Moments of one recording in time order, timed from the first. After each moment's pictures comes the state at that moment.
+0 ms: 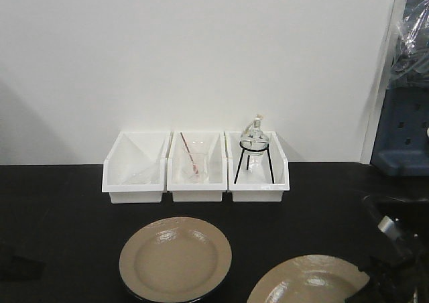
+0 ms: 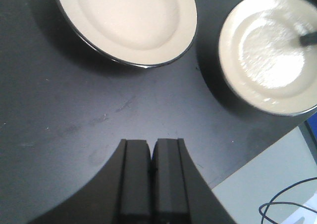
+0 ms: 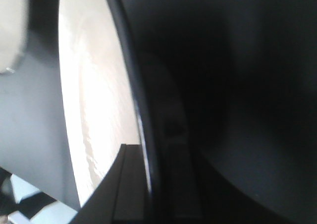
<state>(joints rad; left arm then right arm) 0.18 1.34 -1.08 -0.80 1.16 0.74 -0.22 1.78 -1.10 0.84 1.06 -0.57</state>
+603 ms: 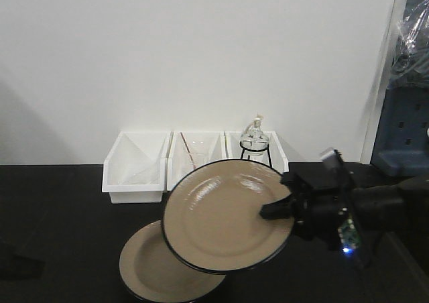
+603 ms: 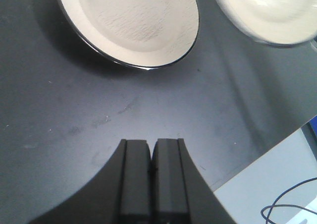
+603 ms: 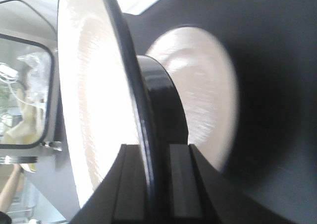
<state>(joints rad) 0.18 1.34 -1.08 -0.80 1.15 0.75 0.10 1.84 -1.30 1.32 0.79 -0.56</state>
